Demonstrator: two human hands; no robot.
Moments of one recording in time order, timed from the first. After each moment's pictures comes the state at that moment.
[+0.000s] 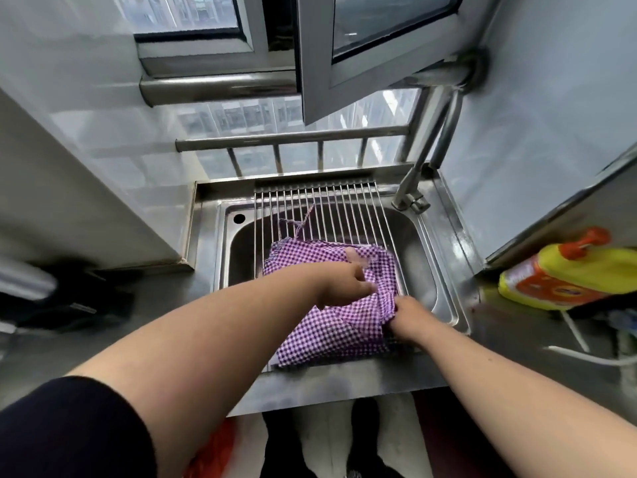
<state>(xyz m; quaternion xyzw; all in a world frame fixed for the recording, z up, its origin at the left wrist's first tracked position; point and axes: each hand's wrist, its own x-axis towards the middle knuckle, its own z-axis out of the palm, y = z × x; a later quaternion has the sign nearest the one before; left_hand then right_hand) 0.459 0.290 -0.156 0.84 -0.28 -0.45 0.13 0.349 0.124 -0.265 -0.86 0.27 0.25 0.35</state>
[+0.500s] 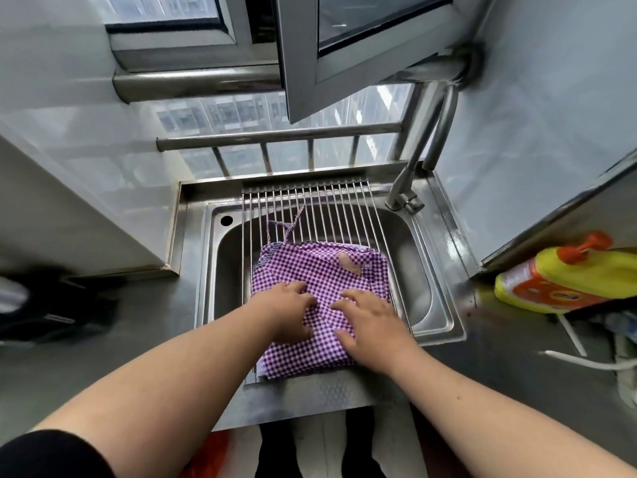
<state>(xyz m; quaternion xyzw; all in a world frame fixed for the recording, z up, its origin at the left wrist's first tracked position) 0.464 0.349 -0.221 0.87 -0.34 -0.36 -0.08 0.346 0.169 -0.246 -0.96 0.03 0.18 0.21</state>
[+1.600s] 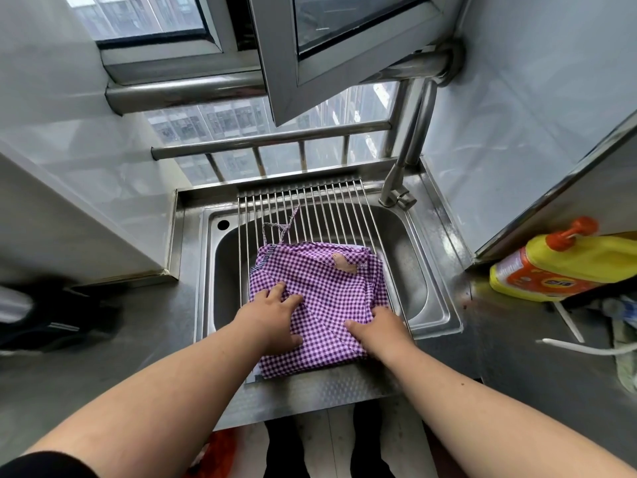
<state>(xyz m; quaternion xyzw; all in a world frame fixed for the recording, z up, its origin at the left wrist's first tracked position) 0.450 0.369 -0.243 0.89 -0.26 -0.36 -0.08 0.337 0.167 -0.260 -0.82 0.38 0.22 0.37</state>
